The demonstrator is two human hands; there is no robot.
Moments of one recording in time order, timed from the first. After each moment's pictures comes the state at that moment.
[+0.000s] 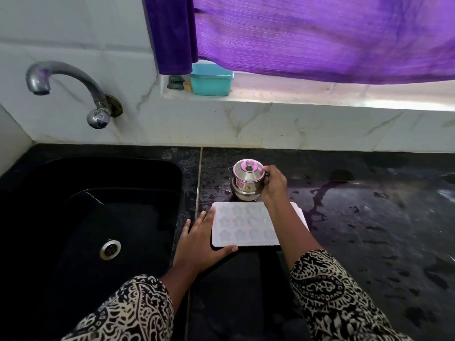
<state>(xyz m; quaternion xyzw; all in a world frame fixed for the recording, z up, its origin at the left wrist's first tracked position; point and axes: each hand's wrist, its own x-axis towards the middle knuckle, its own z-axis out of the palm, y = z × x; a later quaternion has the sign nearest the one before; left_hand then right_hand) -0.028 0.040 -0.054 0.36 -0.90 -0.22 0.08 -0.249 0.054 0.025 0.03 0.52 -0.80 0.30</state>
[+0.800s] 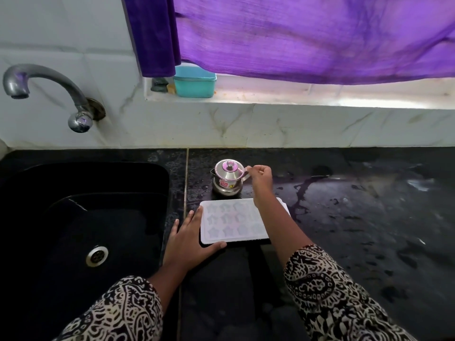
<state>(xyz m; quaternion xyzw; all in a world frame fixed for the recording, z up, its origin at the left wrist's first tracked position) -0.027 0.039 -0.056 0.36 -0.90 -0.22 0.08 -0.253 0.067 0.018 -0.07 0.70 -0.67 0.24</state>
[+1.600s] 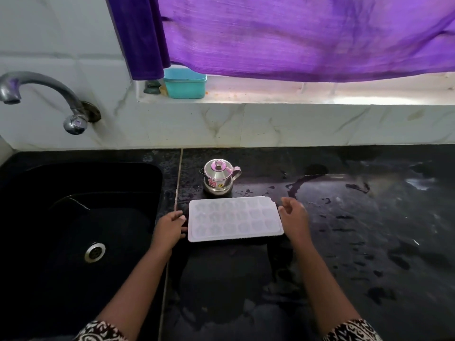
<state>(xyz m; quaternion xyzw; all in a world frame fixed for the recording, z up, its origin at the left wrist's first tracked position) -0.048 0.034 -0.018 0.55 -0.56 -0.58 0.19 -0.281 0.207 -0.015 -0.19 0.87 -0.44 0.12</state>
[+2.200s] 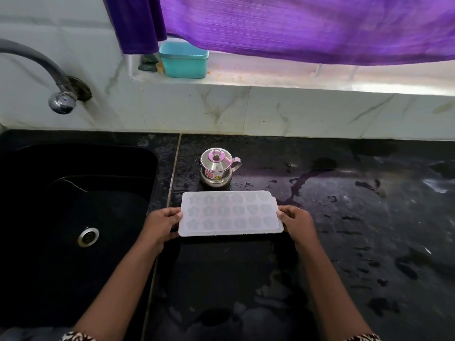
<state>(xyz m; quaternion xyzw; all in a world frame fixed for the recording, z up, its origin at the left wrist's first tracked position) -0.050 0.034 -0.022 0.56 -0.48 -0.65 0.18 -0.299 0.218 -0.037 -0.16 0.84 -0.45 0.26</state>
